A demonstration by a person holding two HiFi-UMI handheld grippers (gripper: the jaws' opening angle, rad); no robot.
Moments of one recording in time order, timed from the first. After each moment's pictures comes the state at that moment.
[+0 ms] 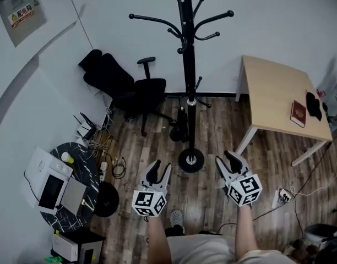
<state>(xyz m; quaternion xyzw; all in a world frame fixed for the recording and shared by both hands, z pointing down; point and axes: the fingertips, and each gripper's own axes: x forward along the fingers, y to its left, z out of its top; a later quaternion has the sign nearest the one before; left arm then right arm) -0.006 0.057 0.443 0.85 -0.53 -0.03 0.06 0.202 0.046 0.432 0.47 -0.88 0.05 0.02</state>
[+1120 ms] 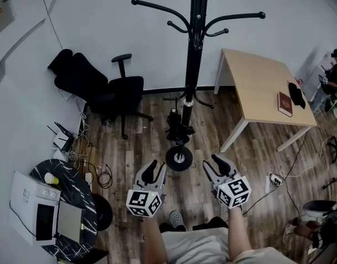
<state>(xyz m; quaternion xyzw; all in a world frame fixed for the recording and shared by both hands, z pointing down) -0.077 -0.027 0.479 0.89 -0.44 -0.04 0.12 0.096 -0.001 0.472 0.53 -0.84 0.08 0.08</state>
